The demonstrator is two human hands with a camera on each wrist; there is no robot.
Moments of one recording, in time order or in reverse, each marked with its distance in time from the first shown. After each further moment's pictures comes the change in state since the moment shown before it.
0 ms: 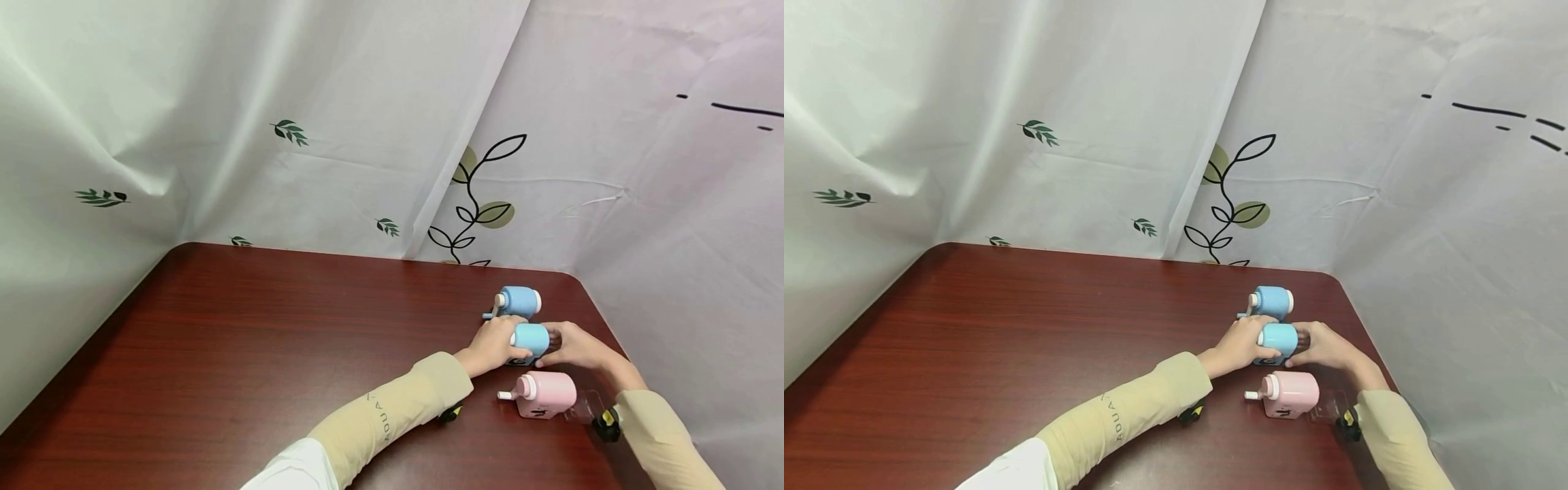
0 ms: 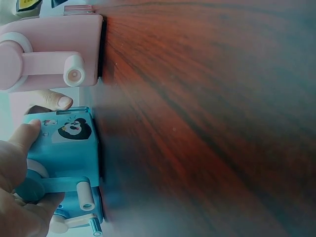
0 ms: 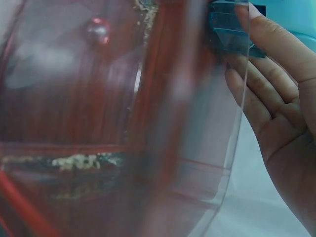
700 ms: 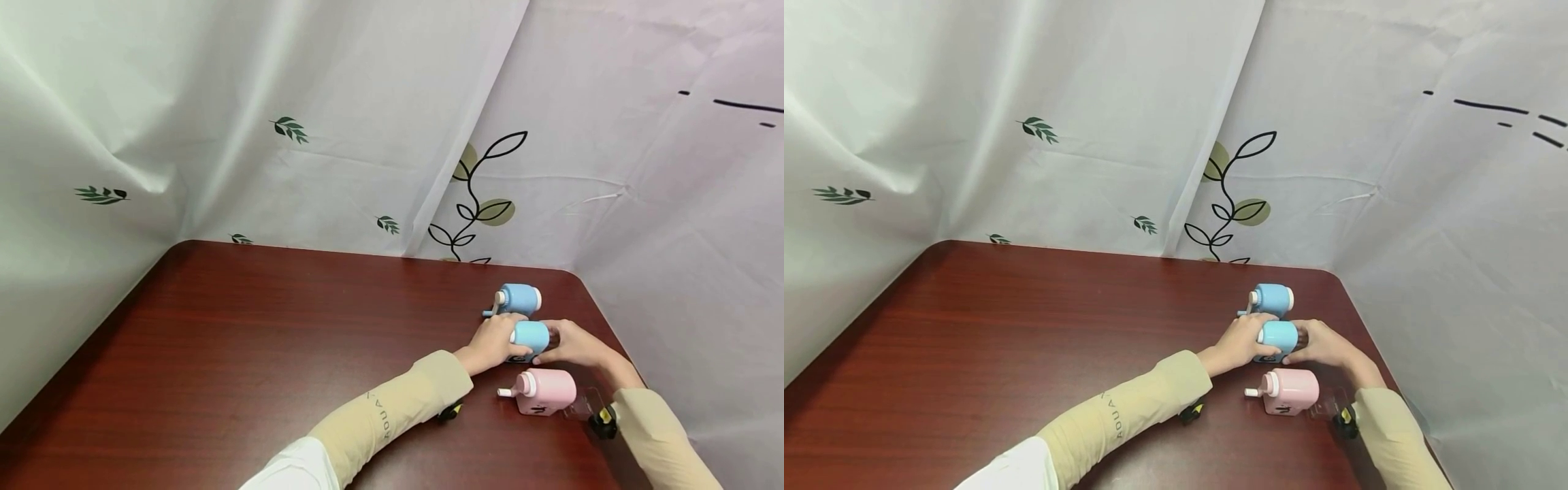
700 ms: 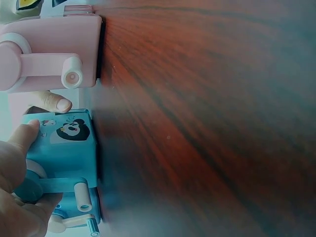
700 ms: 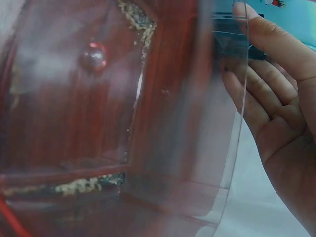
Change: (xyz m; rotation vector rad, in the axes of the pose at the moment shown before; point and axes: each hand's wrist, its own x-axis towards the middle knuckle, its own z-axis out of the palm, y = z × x) left_hand -0.001 -0.001 0.001 0.004 0.011 -0.003; right_hand 0.002 -0.008 0.003 -0.133 0.043 0.021
